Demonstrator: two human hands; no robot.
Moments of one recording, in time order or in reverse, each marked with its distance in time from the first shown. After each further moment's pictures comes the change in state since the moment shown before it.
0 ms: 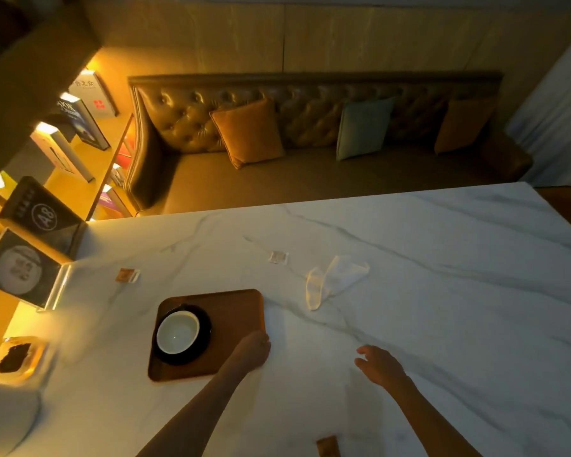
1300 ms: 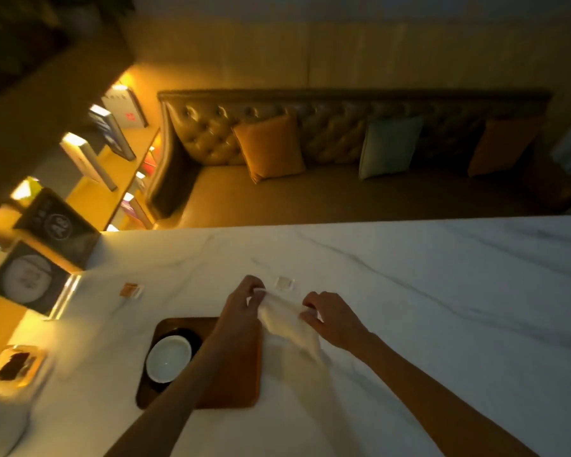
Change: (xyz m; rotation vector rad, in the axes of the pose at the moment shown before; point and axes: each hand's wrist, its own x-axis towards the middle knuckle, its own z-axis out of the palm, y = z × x) left_hand 0.023 0.069 -0.098 -0.306 0.555 0.589; right_hand 0.062 -0.133 -0.113 -0.043 0.364 -0.896
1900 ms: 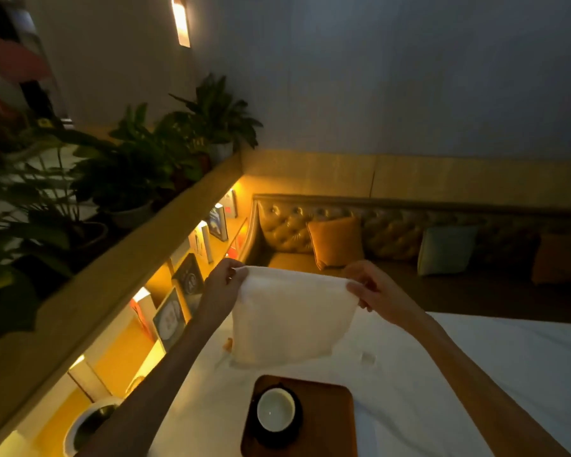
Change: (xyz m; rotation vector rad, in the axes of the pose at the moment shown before) left_hand -0.070 0.043 -0.336 -0.059 0.477 0.025; right_hand 0.039 -0.272 -0.123 0.442 0.109 -0.132
